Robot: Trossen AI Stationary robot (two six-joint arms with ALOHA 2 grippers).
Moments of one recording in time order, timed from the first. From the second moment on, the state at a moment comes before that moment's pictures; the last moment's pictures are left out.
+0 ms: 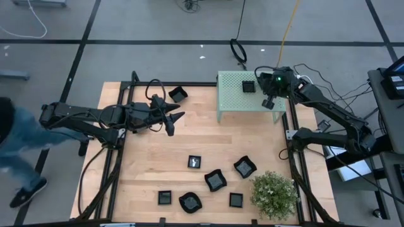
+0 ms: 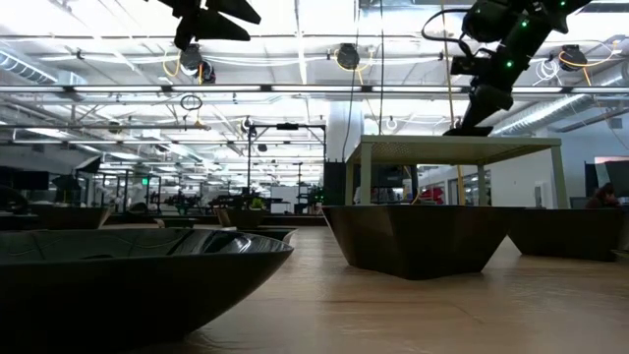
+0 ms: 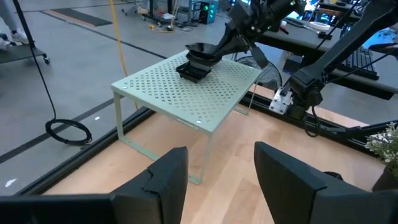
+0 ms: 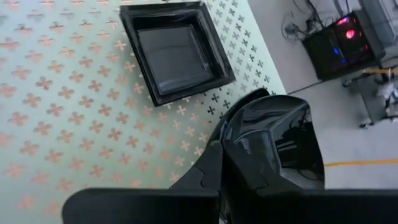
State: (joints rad) left arm -0.03 1.05 0.87 -0.10 -0.45 -0.29; right arm -0.82 1.00 0.89 -0.66 0.13 -0.59
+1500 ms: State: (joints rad) left arm -0.03 1.05 0.87 -0.10 -0.45 -0.30; right arm -0.81 0.84 0.89 -0.61 0.08 -0.48
